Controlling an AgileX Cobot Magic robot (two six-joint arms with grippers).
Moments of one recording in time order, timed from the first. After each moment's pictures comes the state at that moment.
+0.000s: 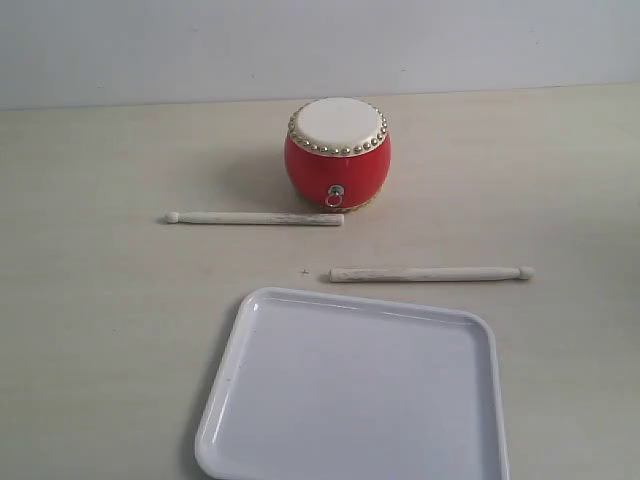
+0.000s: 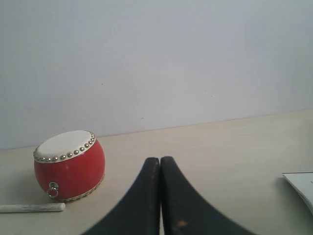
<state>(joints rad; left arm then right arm) 0.01 0.01 0.00 0.02 0.19 0.08 0.11 0.01 -0.01 0.01 0.12 0.13</state>
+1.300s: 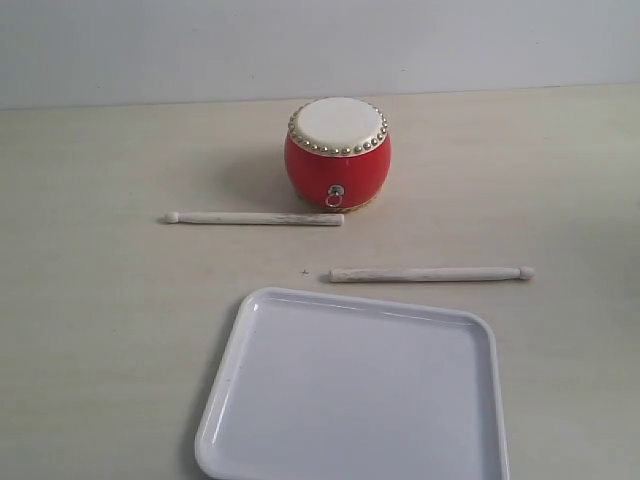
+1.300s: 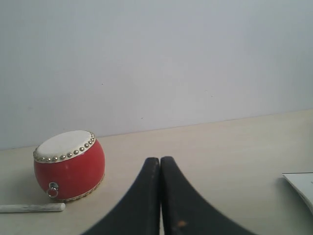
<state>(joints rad) 0.01 0.00 0.00 0.00 -0.40 -0.30 0.11 0.01 -0.01 0.01 0.12 0.13</state>
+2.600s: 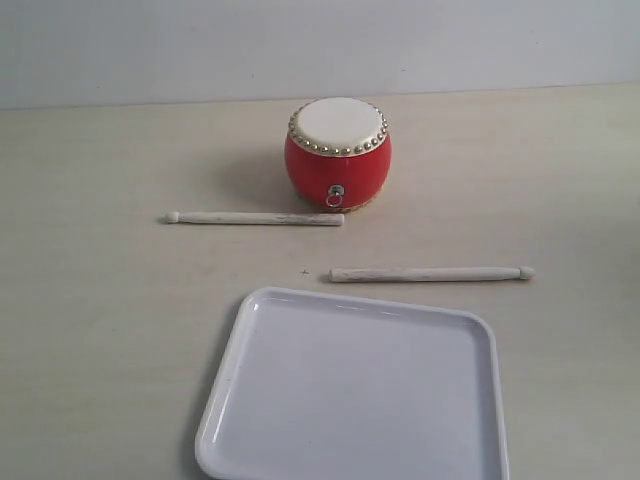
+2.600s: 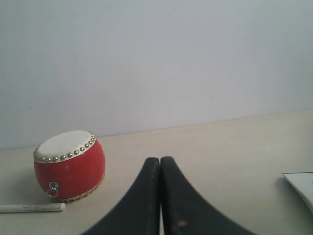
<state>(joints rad) -0.14 1.26 -1.15 1.67 -0.62 -1.55 0.11 0.01 -0.01 0.01 0.12 0.13</state>
